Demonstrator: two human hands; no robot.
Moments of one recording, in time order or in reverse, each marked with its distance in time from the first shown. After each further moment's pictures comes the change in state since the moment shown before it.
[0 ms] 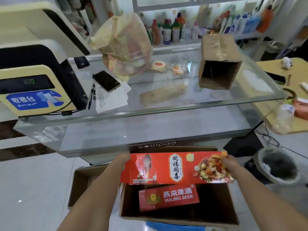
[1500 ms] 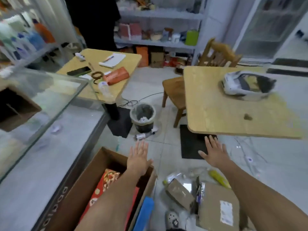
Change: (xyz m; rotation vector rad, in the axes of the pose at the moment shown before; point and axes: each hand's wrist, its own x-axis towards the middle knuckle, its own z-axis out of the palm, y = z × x) left_hand -0.176 -0.068 0.364 1.903 -0.484 1.613; right_hand -0.211 0.345 -0.141 -0.393 0.455 0.385
